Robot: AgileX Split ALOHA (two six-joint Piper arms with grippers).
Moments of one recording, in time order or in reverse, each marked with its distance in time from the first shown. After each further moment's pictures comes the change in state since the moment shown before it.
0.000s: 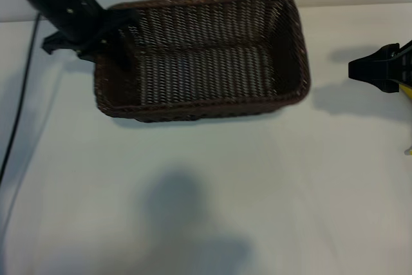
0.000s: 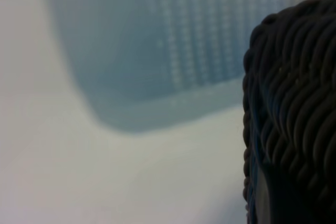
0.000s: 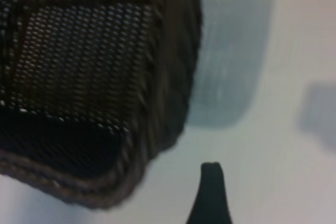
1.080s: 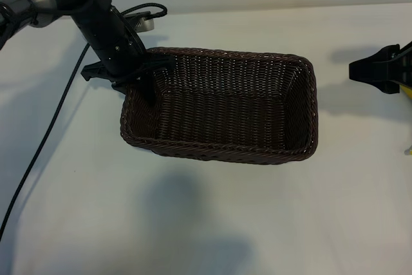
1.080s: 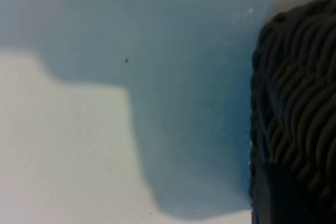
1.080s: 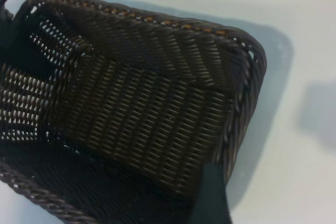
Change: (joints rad) left arm -0.095 0.178 -0.016 0.080 -0.039 0.004; right arm 0.000 0.000 0.000 -0.011 0.000 0.003
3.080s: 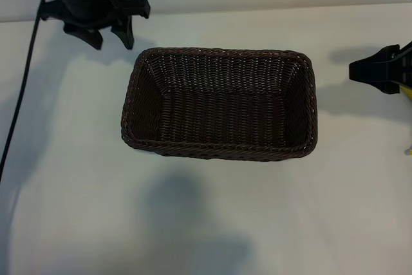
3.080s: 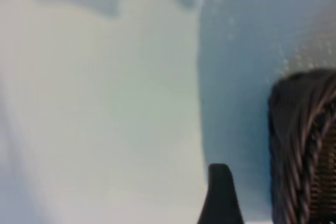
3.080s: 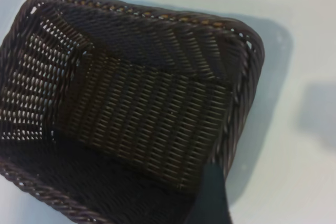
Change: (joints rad) left arm -0.001 -0.152 -0.157 0.257 0.039 -0.142; right arm 0.000 0.000 0.000 -0.002 0.000 0.001
